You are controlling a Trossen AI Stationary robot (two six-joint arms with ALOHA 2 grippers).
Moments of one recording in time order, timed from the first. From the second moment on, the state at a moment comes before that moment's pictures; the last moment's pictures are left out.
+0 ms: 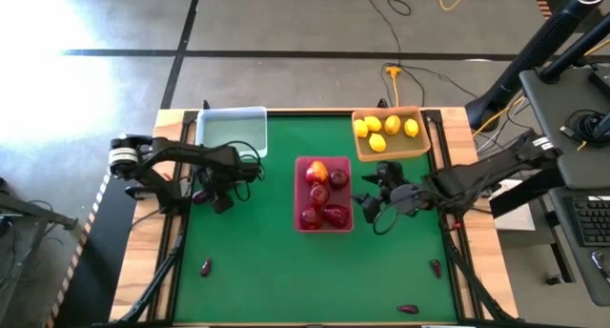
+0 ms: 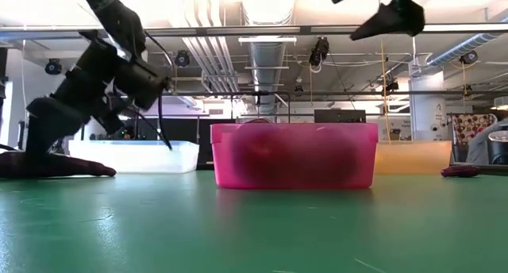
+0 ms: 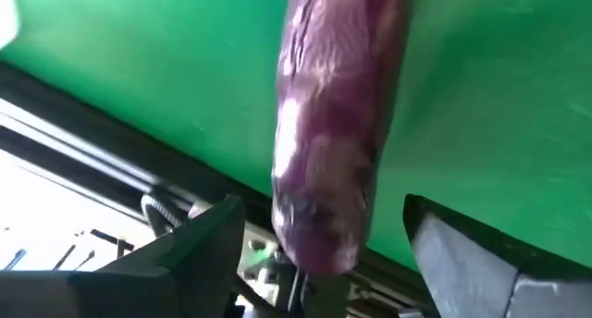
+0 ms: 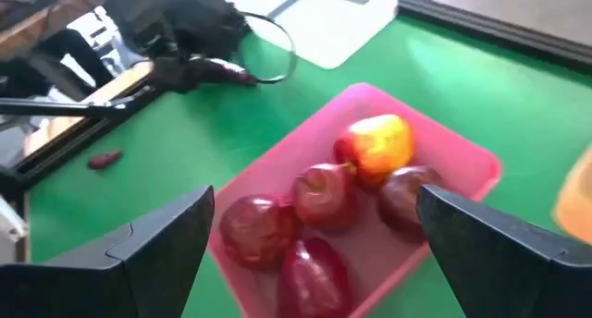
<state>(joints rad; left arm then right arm) 0.27 1.56 0.76 -1.27 -0.09 -0.34 0.34 1.15 0.95 -0.46 0.62 0.83</state>
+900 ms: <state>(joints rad) 0.41 1.49 1.14 -1.20 -0.59 0.16 0.28 1.50 1.43 -0.74 0.58 0.81</state>
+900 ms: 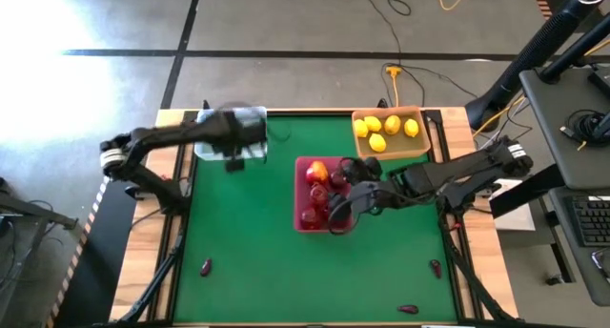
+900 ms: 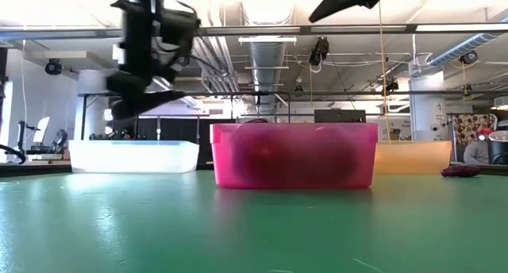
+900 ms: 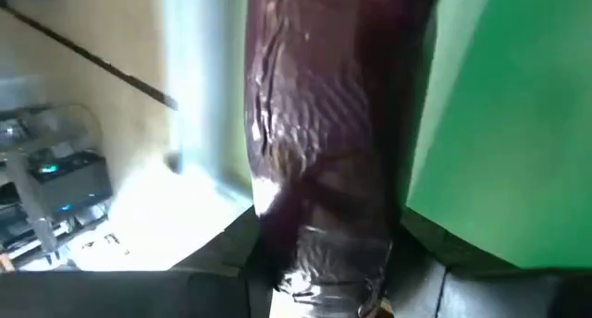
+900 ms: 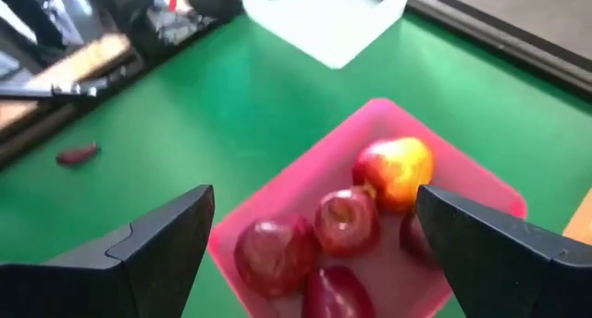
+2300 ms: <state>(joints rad) 0.87 1.94 1.69 -1.31 -0.38 0.19 0.40 1.50 1.45 -0.84 0.65 0.89</state>
